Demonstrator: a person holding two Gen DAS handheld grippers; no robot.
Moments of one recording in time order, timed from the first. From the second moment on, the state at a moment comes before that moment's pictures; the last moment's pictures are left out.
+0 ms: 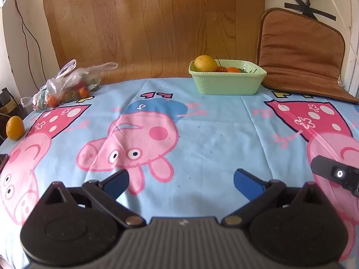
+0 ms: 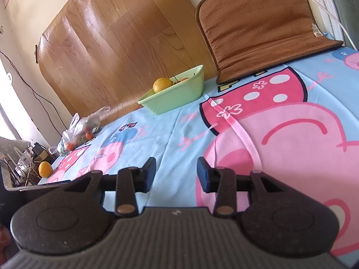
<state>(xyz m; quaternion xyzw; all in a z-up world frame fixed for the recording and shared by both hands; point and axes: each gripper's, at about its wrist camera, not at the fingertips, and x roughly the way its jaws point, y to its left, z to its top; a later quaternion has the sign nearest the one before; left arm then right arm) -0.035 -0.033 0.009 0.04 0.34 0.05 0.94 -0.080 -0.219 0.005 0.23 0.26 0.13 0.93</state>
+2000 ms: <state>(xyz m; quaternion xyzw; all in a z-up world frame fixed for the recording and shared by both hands) -0.038 -0.059 0.022 0.06 0.33 0.02 0.94 -0.067 -0.253 0.018 0.18 0.28 0.16 0.93</state>
